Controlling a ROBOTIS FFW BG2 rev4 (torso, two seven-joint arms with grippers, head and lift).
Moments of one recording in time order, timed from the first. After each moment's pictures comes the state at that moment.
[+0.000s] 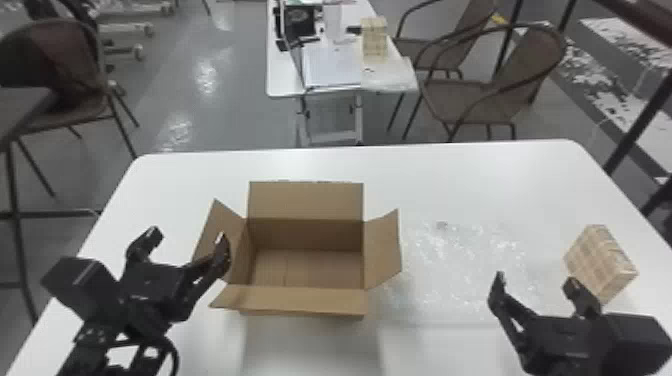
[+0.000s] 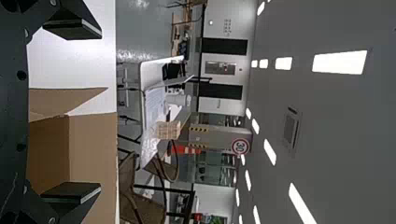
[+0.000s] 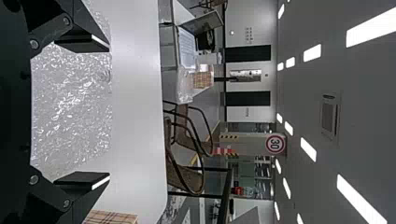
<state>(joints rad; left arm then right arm) 0.46 0.05 0.14 -2.03 0.17 -0.01 -0.25 0.57 -0.02 0.04 -2.01 0.00 -0.04 -0.08</state>
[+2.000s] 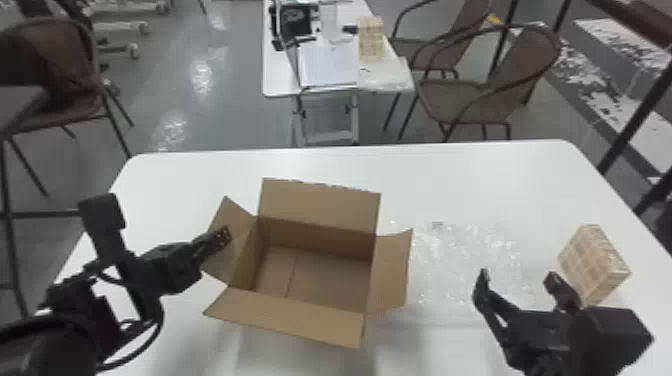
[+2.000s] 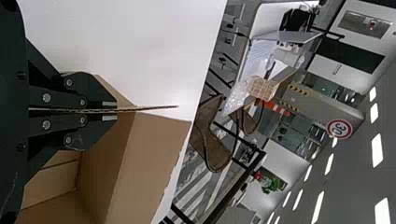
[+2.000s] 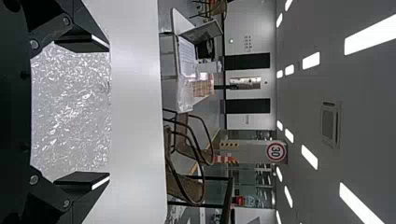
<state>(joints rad) 0.16 0.03 0.32 -2.02 0.32 0.87 -0.54 0.54 -0.05 0.07 -1.99 -0.03 -0.04 -0.08</state>
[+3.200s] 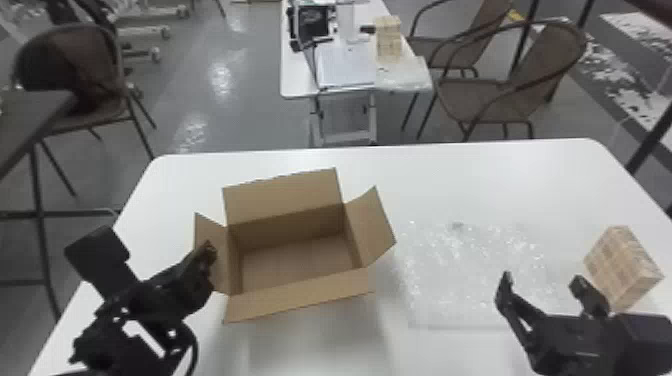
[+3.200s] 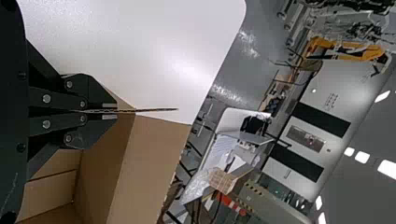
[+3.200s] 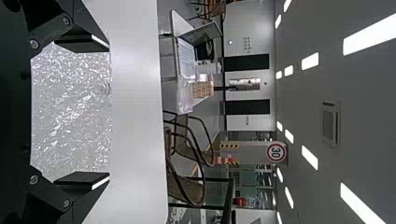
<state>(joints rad) 0.40 0.00 0.23 -2.19 0.58 0.60 0.13 0.54 -0.06 0.07 -1.98 -0.04 -0.05 -0.08</state>
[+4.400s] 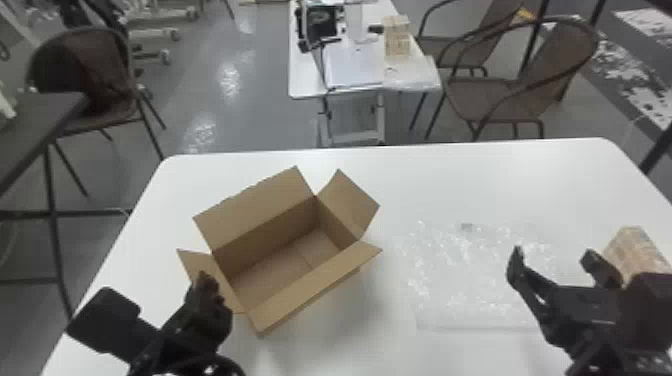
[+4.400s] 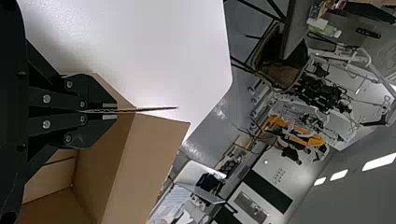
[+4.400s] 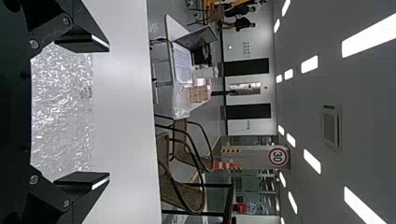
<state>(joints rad) 0.56 0.00 -0.02 -2.16 0.65 0.07 0.50 0.47 -0.09 0.07 -2.06 -0.11 0.10 -0.08</state>
